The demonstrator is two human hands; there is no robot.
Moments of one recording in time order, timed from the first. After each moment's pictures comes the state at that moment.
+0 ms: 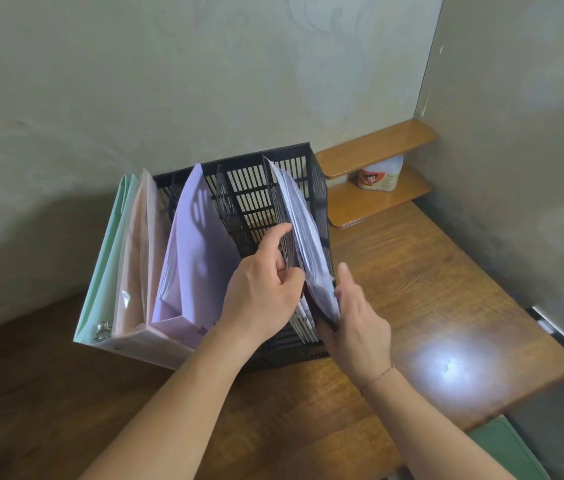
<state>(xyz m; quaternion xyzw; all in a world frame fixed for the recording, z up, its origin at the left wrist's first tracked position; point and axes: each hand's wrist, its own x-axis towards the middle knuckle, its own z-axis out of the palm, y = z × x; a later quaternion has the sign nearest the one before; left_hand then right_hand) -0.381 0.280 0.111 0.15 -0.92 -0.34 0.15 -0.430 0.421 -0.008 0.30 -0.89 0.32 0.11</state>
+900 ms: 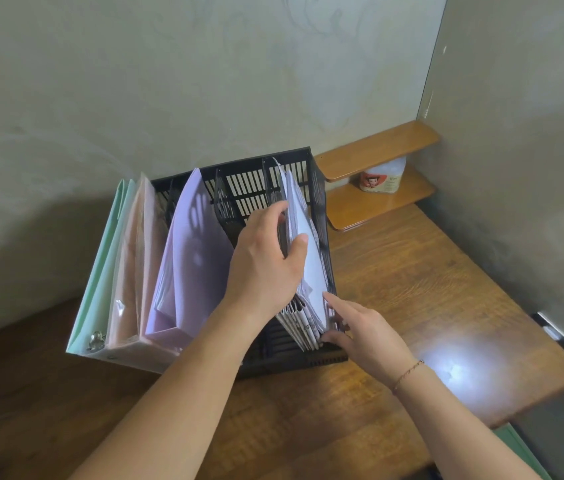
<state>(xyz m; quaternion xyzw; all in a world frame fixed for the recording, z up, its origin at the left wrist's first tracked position) -0.412 0.278 0.127 0.19 -0.91 -0.31 0.20 -0.462 0.440 -0.014 0.38 -0.85 0.34 -0.14</state>
